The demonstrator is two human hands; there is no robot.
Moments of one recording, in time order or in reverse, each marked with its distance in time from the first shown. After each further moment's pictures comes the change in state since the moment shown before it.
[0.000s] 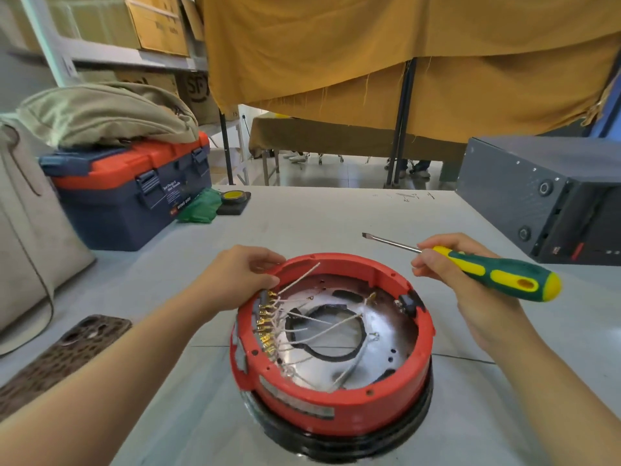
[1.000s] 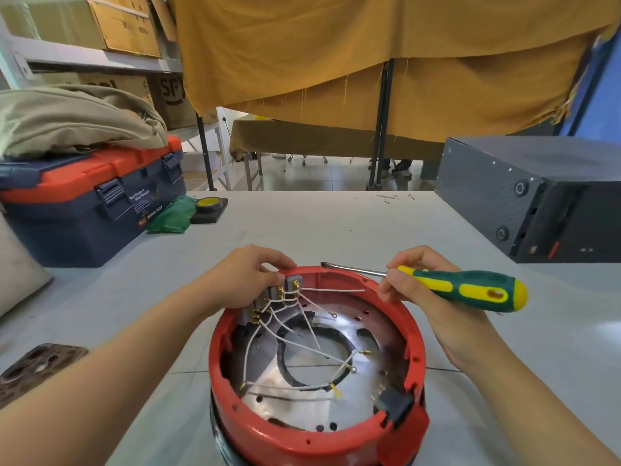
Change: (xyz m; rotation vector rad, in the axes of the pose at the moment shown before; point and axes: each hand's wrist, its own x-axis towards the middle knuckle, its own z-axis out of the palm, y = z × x) left_hand 0.033 0.027 0.019 0.049 -0.134 0.109; right_hand -0.004 0.001 0.009 0.108 -0.072 0.076
